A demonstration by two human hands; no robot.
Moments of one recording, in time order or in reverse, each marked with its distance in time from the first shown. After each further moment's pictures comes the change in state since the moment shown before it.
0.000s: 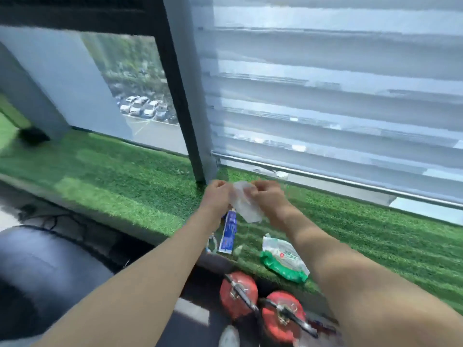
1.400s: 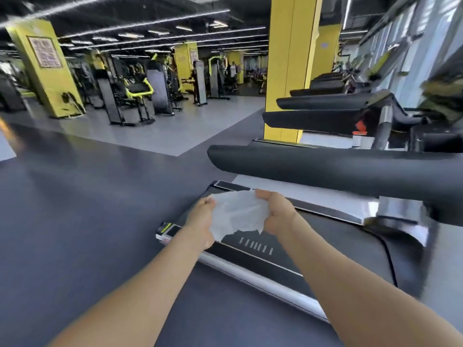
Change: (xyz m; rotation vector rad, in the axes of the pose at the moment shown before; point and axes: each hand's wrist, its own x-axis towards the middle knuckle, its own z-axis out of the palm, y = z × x) left_hand -1.047 -0.305 -0.568 -0.787 1.619 0.132; right_hand -0.978 0.013 0.602 -0.057 -1.426 0.219
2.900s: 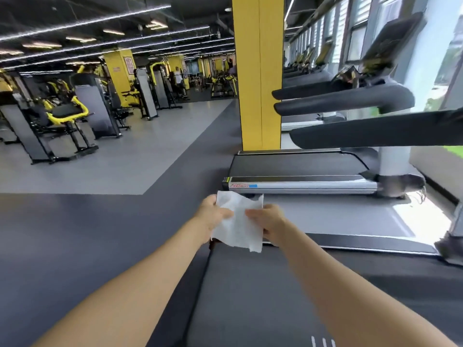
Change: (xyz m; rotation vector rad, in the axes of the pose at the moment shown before) left_hand 0.711 0.262 -0.033 0.484 -0.423 0.108; right_hand 0.595 -0.116 0.367 -0.266 0.181 -0.161
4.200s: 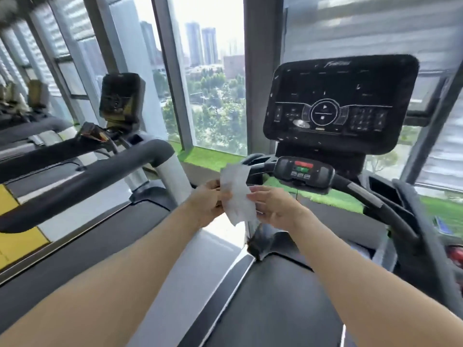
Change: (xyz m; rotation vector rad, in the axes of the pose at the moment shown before) left_hand 0.275 0.417 0.459 -0.098 -1.345 0.044; right_hand 0.124 -0.347 -0.397 0.524 0.914 -0.242
